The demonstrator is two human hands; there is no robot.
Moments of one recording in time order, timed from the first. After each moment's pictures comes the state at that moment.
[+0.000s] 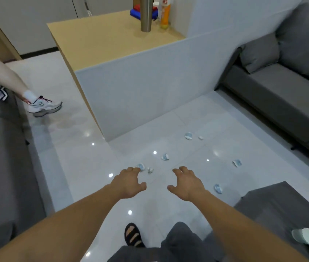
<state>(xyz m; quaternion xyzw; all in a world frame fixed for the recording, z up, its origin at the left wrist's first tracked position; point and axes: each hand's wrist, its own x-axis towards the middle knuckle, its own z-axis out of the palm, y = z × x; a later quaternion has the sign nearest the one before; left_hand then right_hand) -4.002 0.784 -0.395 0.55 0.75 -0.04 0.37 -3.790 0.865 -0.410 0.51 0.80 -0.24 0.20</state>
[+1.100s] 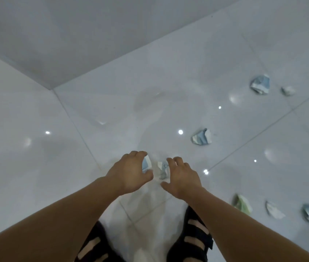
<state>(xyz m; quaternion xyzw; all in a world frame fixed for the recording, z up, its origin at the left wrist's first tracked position) -4.141 1.072 -1.051 0.50 0.72 -0.02 0.48 -3.954 1.113 -1.101 0.48 0.78 -0.29 0.28</state>
